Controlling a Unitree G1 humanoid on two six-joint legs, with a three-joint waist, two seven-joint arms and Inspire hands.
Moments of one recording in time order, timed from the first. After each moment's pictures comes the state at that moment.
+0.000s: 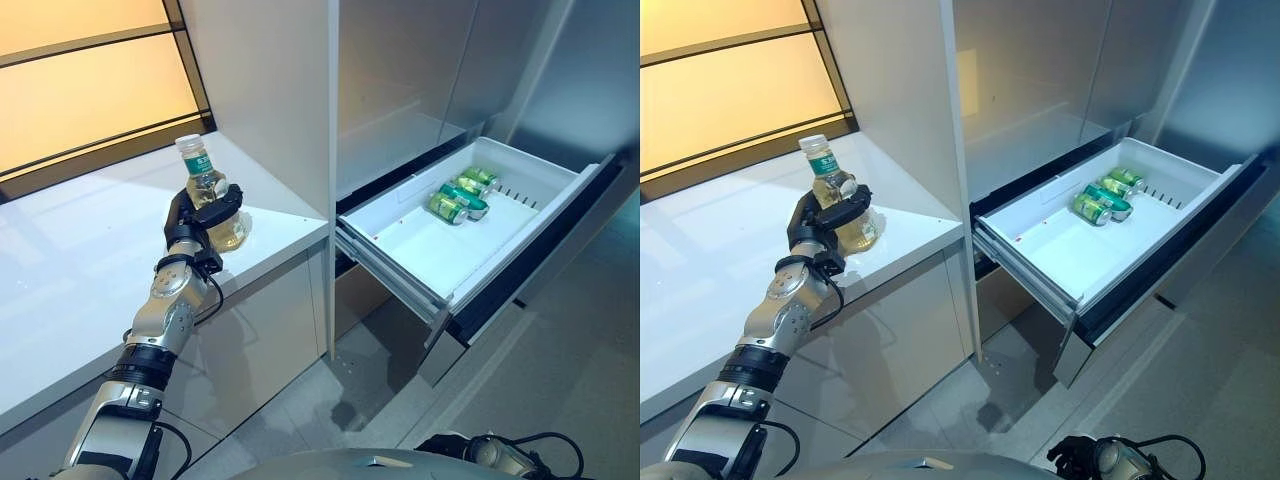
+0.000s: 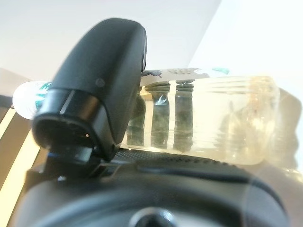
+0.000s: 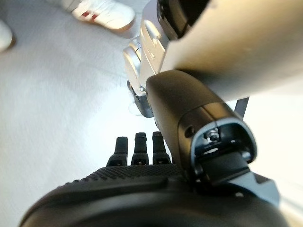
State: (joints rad) left arm -0.33 0.47 -0.12 0.26 -0.71 0.00 0.27; right arm 0.01 -0.43 0.61 0.90 -0.34 0.11 0.31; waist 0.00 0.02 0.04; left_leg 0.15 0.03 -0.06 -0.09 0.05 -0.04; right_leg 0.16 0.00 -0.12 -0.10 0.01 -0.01
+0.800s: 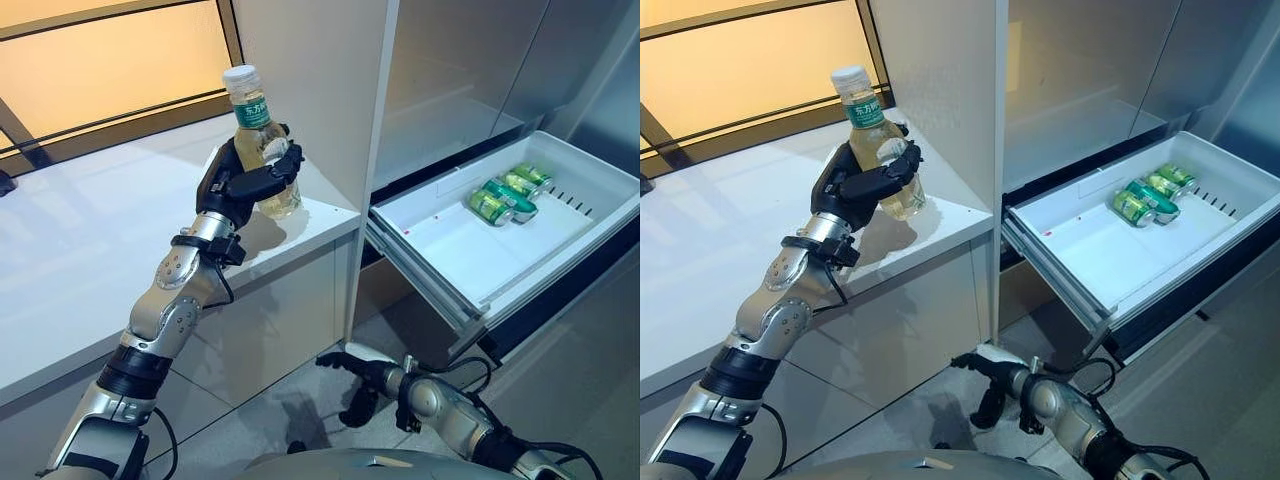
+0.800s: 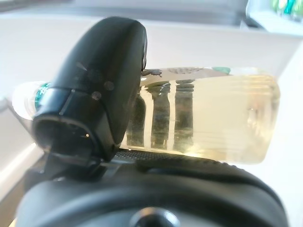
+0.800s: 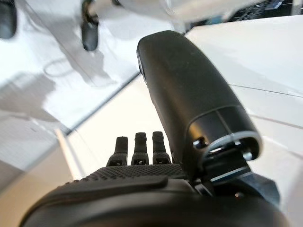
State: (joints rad) left arm -0.31 0.55 -0.19 -0.15 -0.86 -0.01 0.01; right arm -0.09 -0.42 0.71 0.36 -0.39 -0.04 0.23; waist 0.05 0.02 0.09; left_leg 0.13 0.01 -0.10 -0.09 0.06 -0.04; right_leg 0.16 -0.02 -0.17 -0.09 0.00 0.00
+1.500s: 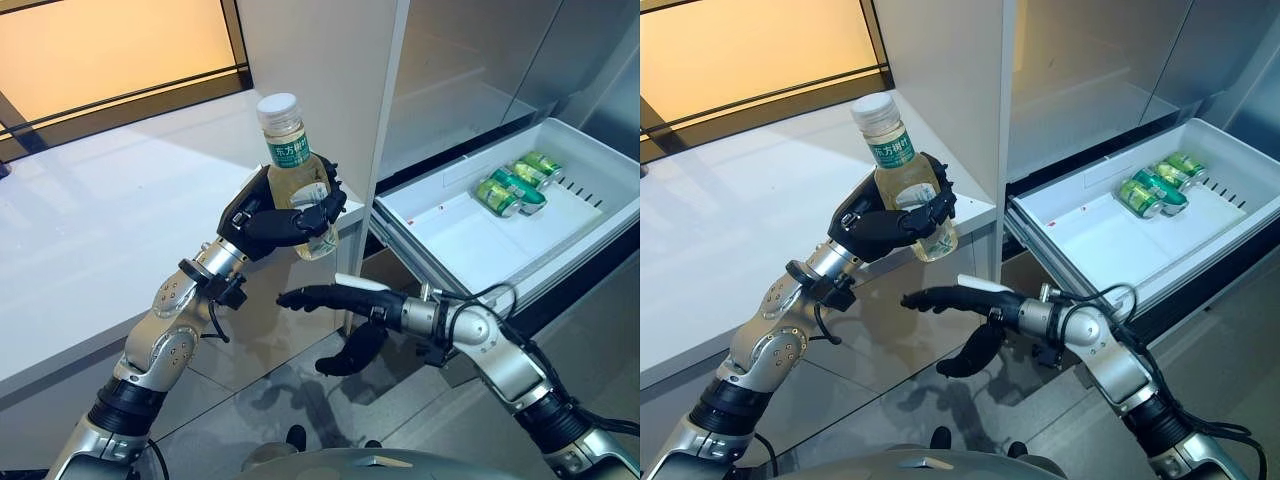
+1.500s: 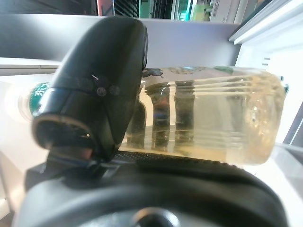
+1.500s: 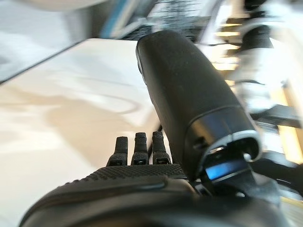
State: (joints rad) left arm -0.16 0.55 -0.19 -0.27 -0.89 -0.01 -0.36; right arm -0.17 -0.61 0.39 -0.22 0.24 0.01 0.77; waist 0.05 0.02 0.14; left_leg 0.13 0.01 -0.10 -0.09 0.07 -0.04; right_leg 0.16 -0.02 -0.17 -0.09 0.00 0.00
